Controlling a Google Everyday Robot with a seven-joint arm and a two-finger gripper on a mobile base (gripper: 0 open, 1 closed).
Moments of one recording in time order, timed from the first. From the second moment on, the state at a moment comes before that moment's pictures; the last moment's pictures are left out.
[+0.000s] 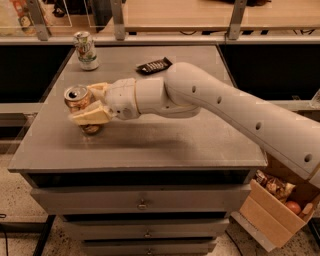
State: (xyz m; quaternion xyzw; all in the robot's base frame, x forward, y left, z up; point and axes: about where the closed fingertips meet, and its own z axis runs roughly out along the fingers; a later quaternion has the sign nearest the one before) arm 0.551 0.185 0.884 -0.57 0.50 0.40 0.51
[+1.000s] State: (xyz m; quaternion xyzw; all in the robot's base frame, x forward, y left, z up) arm 0.571 0.129 0.904 -0.70 0.57 0.17 0.39
